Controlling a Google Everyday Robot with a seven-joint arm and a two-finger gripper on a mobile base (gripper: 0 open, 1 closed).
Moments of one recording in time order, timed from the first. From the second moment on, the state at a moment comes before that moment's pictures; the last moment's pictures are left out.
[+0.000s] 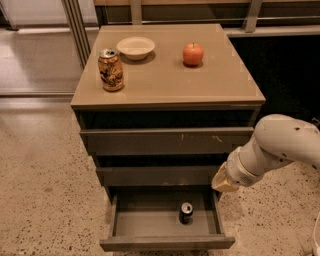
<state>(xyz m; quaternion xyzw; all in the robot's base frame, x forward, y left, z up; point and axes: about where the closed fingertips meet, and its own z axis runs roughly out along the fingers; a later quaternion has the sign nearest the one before) 0.464 -0.182 0.643 -0.61 0.77 0.11 0.16</state>
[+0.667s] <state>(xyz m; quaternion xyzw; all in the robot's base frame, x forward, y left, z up) 0.483 -0.242 0.500 -0.59 0.77 0.13 0.18</state>
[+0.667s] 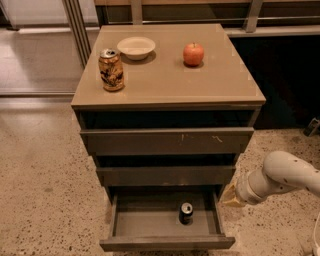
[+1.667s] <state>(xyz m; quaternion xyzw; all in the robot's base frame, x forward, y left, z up) 0.480 -0.239 0.449 -0.59 0.77 0.16 0.18</state>
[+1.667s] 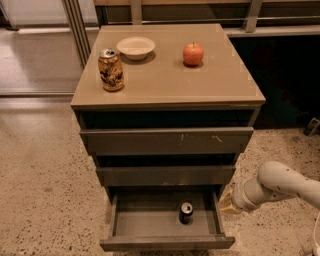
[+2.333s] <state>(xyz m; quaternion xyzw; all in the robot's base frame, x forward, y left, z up) 0.509 -0.236 0.373 -0.60 0.74 0.15 0.26</state>
